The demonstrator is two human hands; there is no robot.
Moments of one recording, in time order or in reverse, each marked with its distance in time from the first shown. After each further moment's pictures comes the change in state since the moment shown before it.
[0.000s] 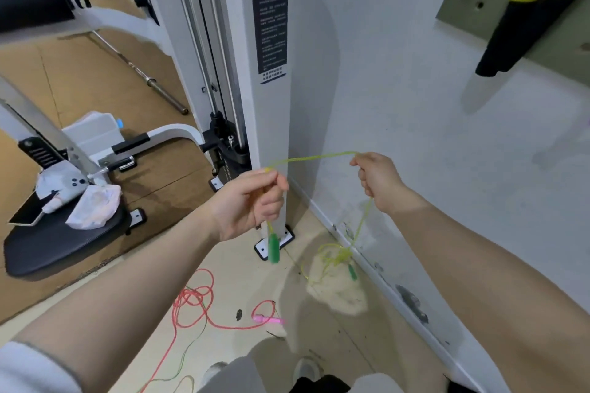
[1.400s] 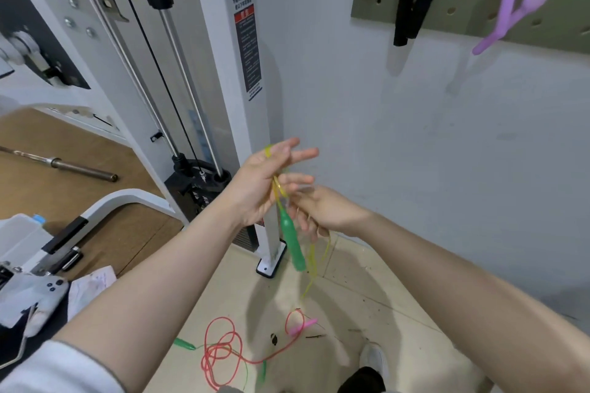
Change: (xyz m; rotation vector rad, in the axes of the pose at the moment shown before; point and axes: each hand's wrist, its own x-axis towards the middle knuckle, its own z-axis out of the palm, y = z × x) left_hand -0.059 0.075 -0.029 0.170 -0.210 -0.057; right_hand -0.179 -0.025 0.162 -0.295 -0.212 -0.129
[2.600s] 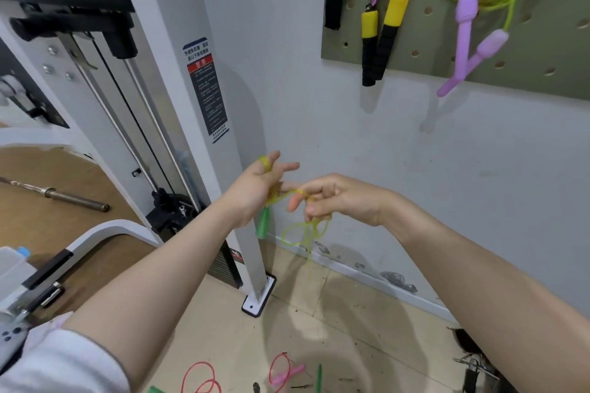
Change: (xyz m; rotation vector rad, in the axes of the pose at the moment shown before) left_hand 0.094 0.001 0.049 0.371 0.153 0.034; right_hand -0.008 0.016 -0.147 0.217 -0.305 -0.332
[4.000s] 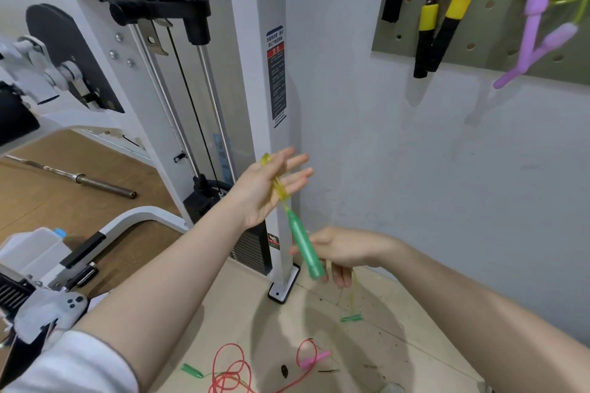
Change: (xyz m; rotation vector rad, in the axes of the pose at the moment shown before) left_hand -0.063 -0.002 -0.099 -0.445 -0.019 -0.044; right_hand 0.058 0.016 0.143 -0.299 -0.020 0.489
